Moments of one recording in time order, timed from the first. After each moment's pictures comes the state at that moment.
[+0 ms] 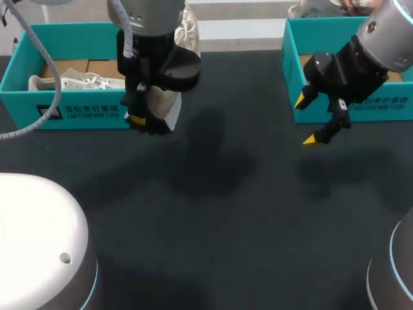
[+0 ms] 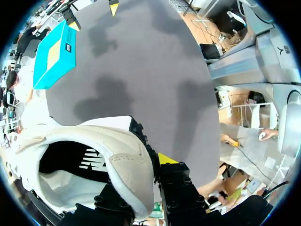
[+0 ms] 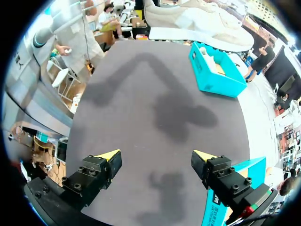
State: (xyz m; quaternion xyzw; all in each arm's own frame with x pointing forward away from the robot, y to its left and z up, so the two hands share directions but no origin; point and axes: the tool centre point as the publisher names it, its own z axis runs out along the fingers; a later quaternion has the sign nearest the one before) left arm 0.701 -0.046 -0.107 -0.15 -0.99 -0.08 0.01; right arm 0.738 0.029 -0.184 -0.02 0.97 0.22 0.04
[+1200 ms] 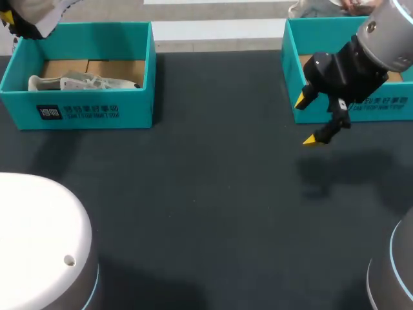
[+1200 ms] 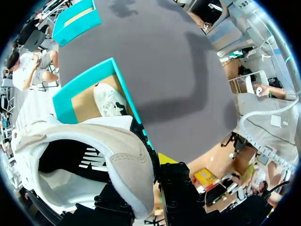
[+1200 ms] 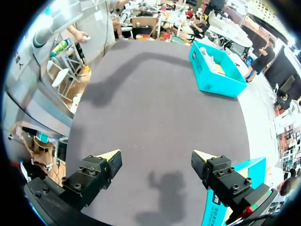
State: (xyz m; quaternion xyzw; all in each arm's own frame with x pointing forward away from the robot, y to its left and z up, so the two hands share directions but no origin) left arm 0.982 0.248 -0.094 -0.20 -0.98 -0.06 0.06; right arm 0.738 0.029 -0.184 -0.02 0.97 0.22 0.04
